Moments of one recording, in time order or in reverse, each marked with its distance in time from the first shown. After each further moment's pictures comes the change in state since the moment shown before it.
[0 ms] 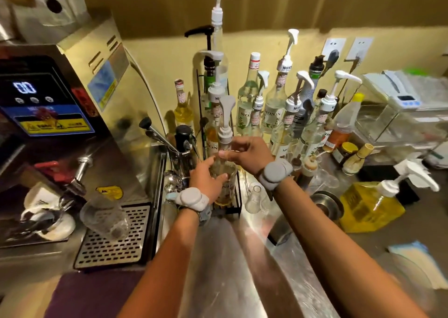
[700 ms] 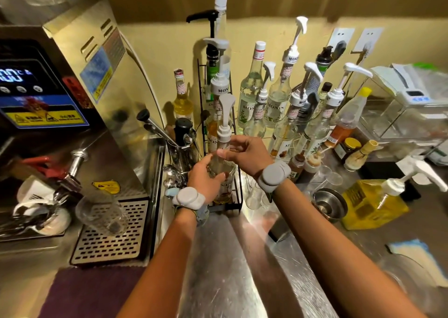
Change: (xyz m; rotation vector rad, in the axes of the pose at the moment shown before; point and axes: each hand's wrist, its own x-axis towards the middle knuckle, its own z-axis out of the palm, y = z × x) left_hand 0.011 -0.025 0.007 -0.146 -0.058 0.010; right_hand 0.013 0.026 0.017 0.018 0.041 0.119
